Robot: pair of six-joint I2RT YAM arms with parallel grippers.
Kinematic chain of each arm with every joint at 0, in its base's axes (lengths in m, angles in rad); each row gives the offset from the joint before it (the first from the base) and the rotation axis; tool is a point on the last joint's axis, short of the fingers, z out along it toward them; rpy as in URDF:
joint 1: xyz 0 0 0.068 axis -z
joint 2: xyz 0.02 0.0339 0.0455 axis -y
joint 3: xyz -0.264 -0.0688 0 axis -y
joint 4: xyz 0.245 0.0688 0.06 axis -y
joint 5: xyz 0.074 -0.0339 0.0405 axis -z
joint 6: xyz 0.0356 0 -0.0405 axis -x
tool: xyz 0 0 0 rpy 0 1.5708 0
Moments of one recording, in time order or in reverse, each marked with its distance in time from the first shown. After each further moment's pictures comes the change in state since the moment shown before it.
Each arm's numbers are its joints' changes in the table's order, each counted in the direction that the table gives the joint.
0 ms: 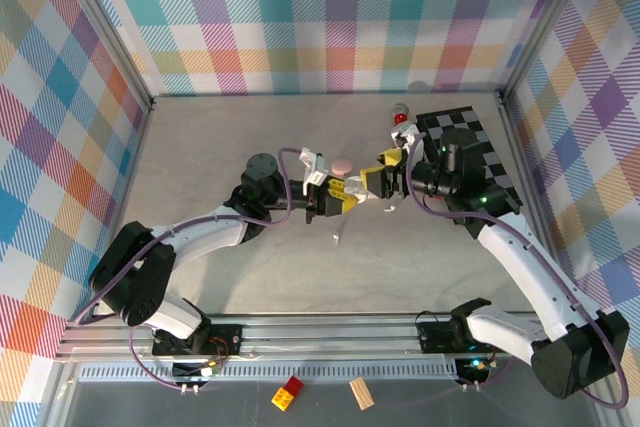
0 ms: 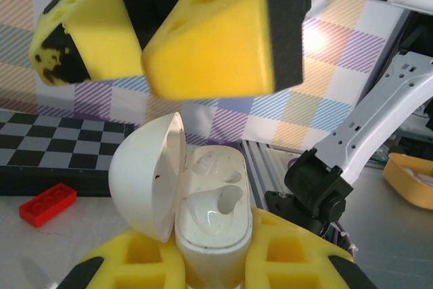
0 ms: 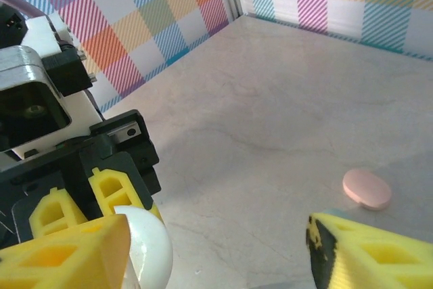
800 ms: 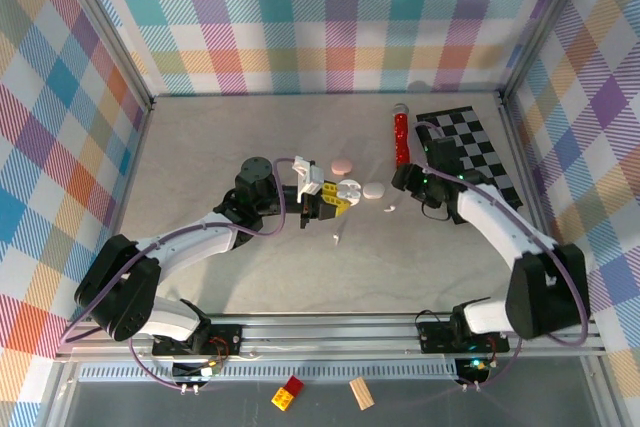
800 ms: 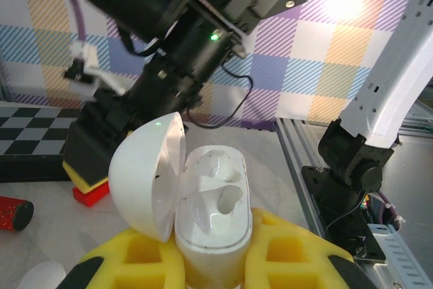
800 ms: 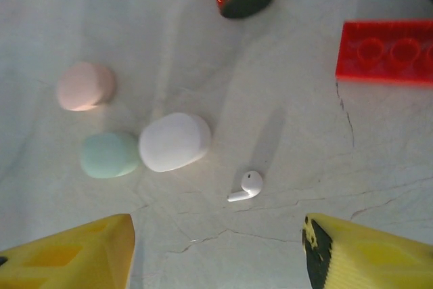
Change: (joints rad) left arm -0.018 0.092 -0.049 -0.144 -0.076 -0.213; right arm 0.135 -0.350 -0.055 -0.183 0.496 -0.624
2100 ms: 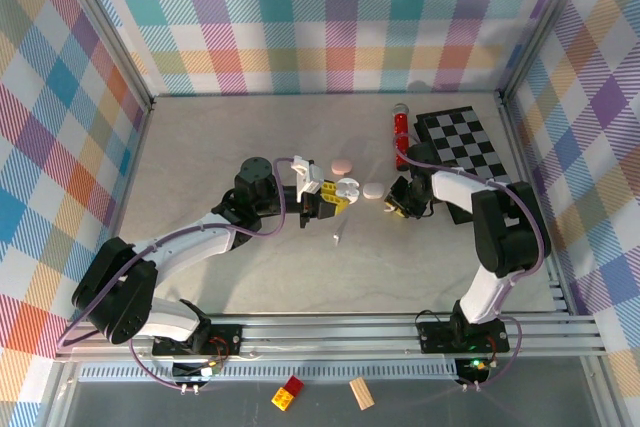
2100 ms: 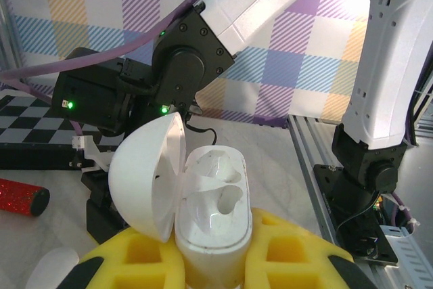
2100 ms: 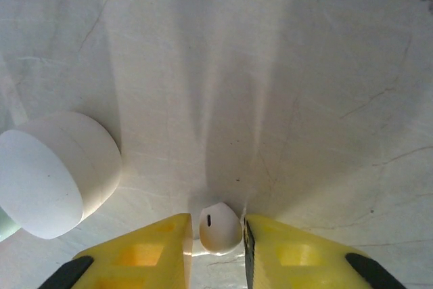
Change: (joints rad) left arm 0.000 0.019 -0.001 -0.043 -0.049 -0.008; right arm 0.000 -0.351 0.049 0.042 -0.136 -0.188
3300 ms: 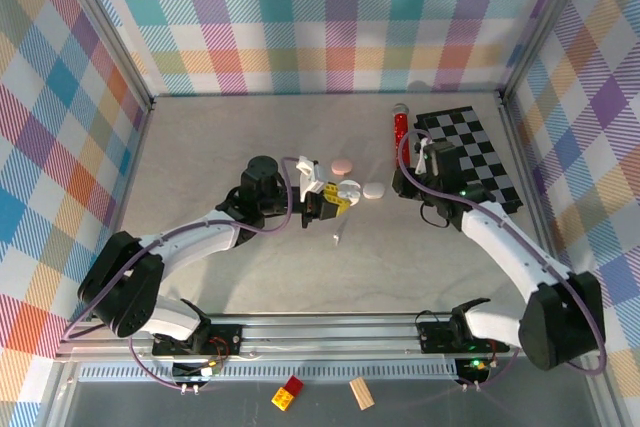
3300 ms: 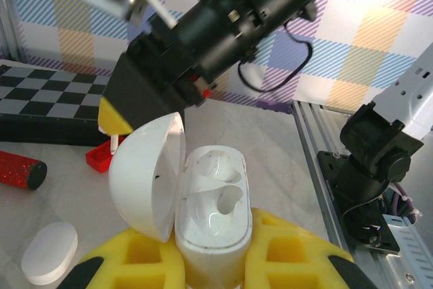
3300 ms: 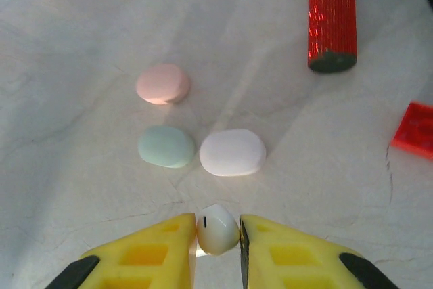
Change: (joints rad) left arm 0.000 -0.046 0.023 -0.062 -0.013 -0.020; right arm -0.091 0.566 -0.126 0.082 0.161 0.441
